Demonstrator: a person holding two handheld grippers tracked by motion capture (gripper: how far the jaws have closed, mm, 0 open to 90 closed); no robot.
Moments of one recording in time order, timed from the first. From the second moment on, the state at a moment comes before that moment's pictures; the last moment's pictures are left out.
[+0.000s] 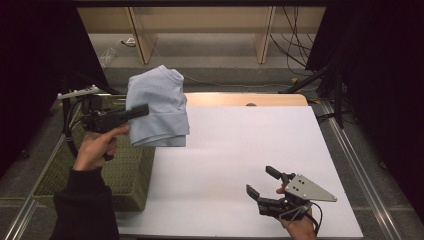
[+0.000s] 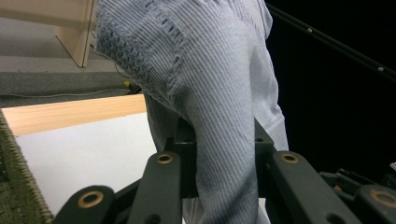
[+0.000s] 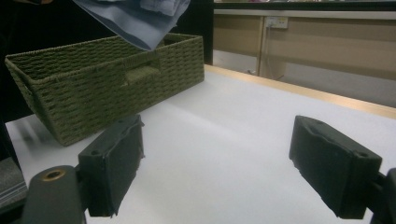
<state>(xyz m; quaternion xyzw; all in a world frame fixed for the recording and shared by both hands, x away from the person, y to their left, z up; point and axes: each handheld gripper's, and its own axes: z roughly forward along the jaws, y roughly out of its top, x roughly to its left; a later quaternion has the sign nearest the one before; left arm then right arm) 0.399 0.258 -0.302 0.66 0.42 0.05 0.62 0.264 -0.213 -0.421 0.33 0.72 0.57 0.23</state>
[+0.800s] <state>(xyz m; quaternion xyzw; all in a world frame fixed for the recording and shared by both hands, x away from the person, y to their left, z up) 0.380 0.319 -0.295 0.63 0.45 0.08 0.63 0.264 -0.213 -0.421 0.33 0.72 0.57 0.23</state>
